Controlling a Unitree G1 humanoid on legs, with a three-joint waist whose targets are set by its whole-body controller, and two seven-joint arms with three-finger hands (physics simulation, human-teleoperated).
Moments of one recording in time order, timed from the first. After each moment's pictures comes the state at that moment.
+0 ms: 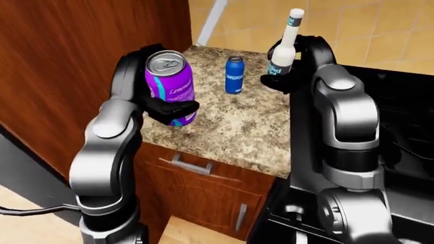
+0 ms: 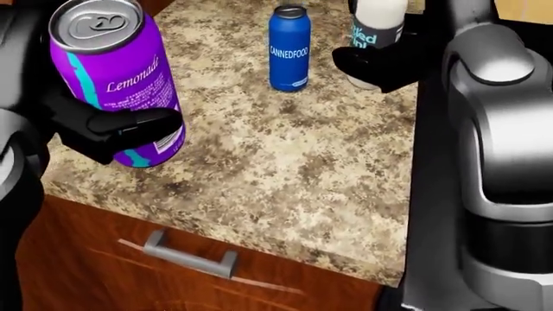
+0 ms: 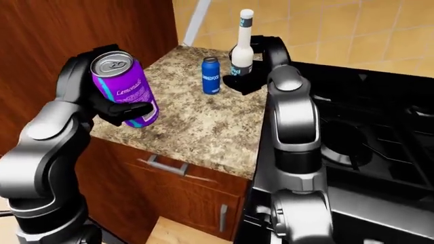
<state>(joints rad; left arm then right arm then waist) -0.71 0.22 0.11 -0.49 -0.01 1.06 -0.04 -0.95 -0.26 -0.09 0.00 -0.15 0.93 0.15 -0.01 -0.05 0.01</state>
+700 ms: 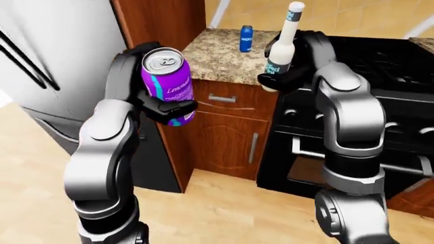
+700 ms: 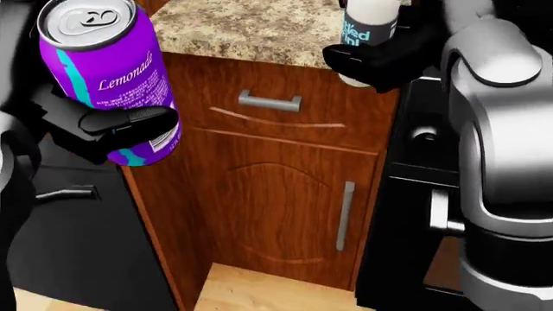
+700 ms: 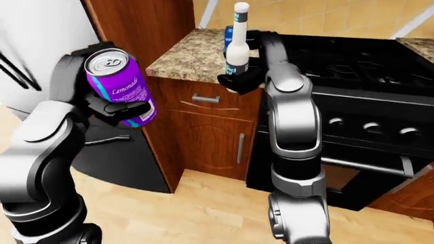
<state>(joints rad) -0.72 0.22 0.12 -0.54 0.00 1.10 -0.05 -0.95 -0.24 -0.09 -0.12 -0.17 1.00 0.19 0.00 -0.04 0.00</state>
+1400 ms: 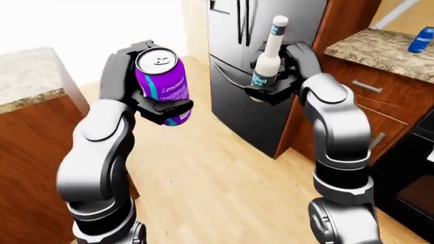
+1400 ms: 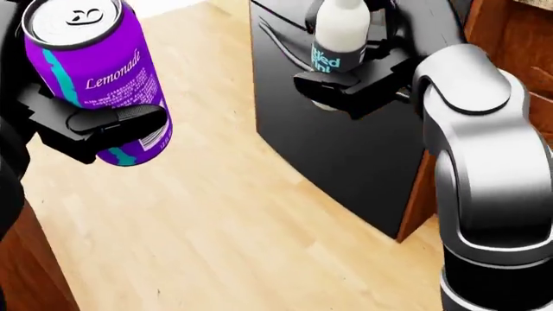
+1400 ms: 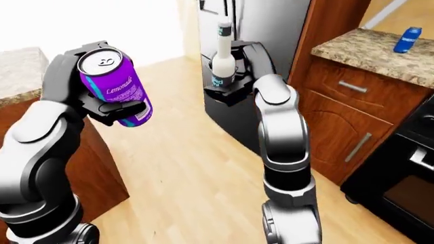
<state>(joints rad) -0.72 0.24 0.14 -0.55 -0.01 1.11 -0.04 -0.89 -0.18 -0.04 -0.19 -0.17 1.00 0.23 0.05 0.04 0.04</state>
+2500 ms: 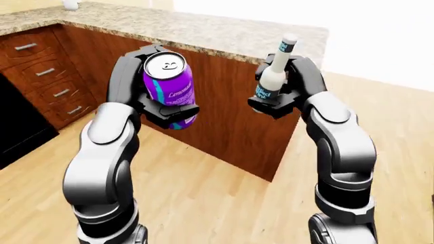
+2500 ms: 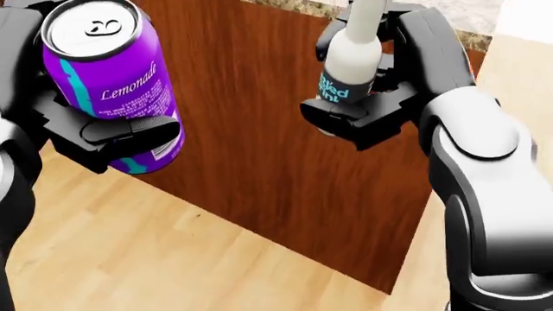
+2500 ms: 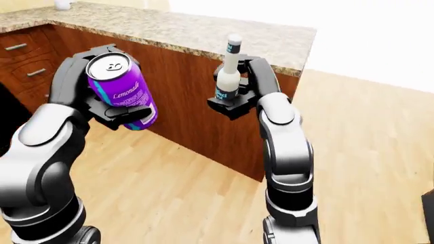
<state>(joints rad) -0.70 0.23 0.11 -0.57 0.00 1.10 -0.07 -0.76 -0.16 -0.06 -0.33 -0.12 1.00 0.18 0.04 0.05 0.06</state>
